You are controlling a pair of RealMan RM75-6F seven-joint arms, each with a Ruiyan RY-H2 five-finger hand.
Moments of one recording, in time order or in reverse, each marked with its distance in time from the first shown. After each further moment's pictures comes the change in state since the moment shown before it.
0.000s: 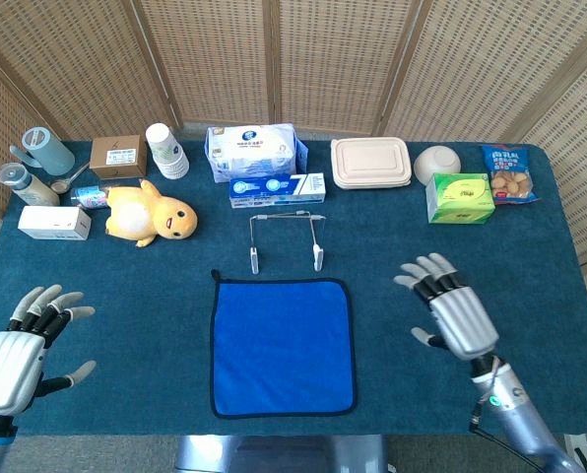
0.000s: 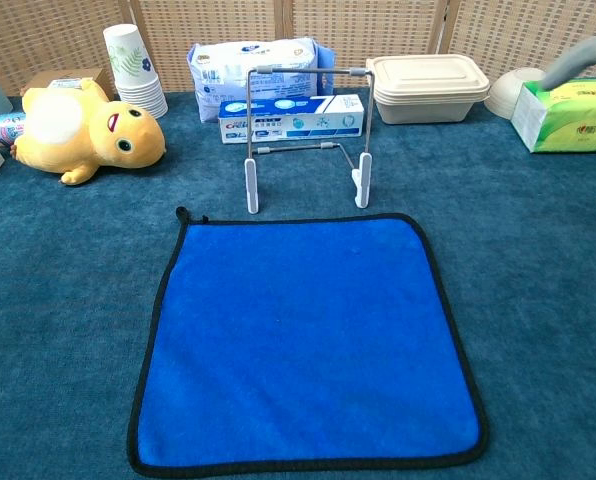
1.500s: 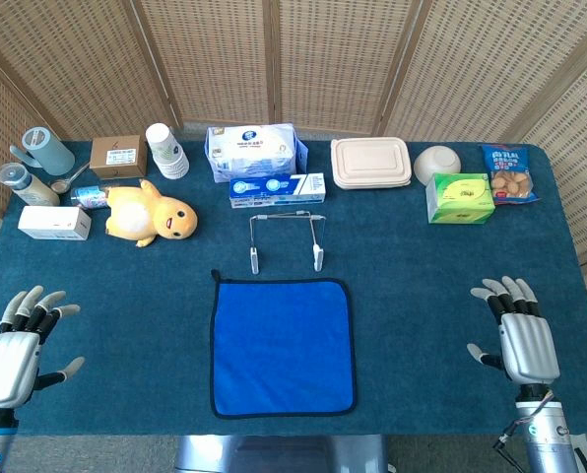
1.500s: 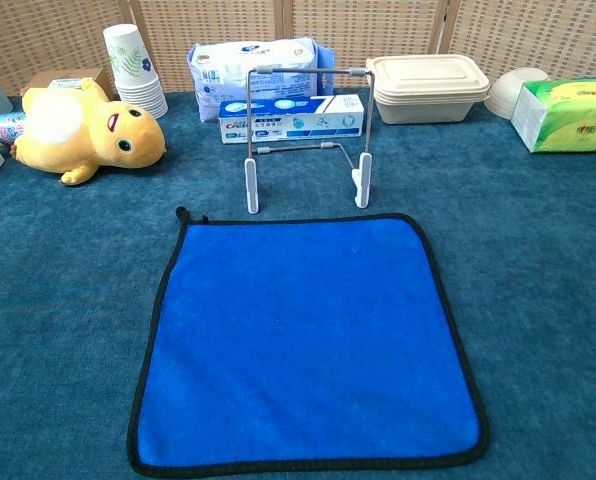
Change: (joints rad) left arm 0.013 -0.126 -0.035 0.146 -0.140 -0.010 0.084; right arm -0.228 0.068 -0.002 -0.194 0.302 0.158 -0.186
